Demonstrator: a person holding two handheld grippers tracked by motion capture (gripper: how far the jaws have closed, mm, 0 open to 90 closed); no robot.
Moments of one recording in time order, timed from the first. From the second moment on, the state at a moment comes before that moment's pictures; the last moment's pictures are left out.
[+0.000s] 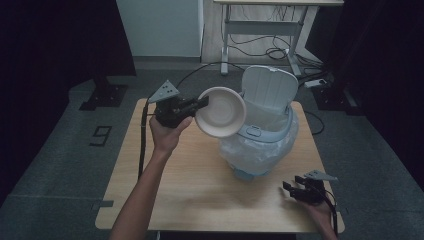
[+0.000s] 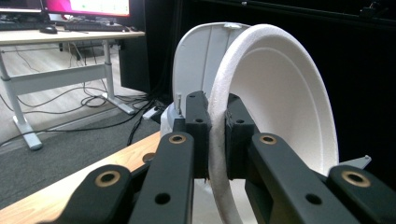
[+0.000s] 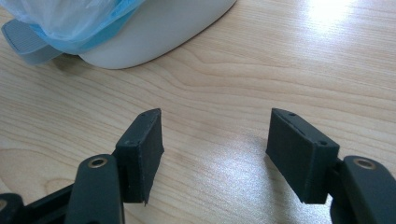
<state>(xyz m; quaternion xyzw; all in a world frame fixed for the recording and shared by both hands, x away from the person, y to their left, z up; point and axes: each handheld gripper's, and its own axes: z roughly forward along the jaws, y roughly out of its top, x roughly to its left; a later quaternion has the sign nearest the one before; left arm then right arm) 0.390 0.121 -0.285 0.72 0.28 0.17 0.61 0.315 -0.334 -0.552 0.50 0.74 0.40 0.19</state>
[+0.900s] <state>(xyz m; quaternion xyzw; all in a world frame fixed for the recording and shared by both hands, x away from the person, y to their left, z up) 0.414 0.082 -0.284 0.72 0.27 0.16 0.61 0.315 -0.332 -0.552 0.50 0.75 0.39 0.19</state>
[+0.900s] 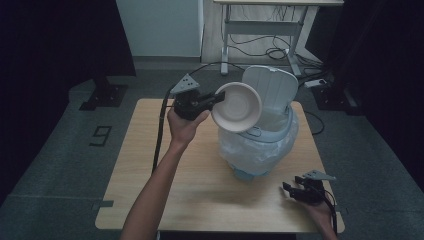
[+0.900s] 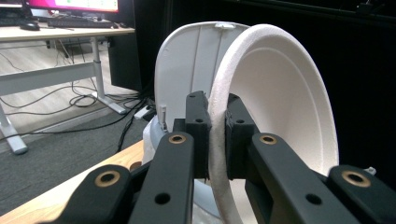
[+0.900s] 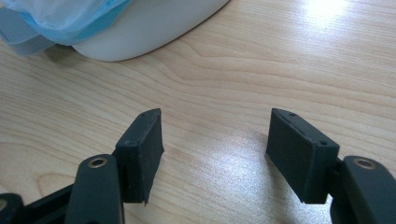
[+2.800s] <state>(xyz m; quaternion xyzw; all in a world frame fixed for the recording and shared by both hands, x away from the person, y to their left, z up) 0.469 -0.005 -0.284 0.74 0.27 0.16 0.60 0.316 -0.331 -0.553 0.50 0.75 0.38 0.19</state>
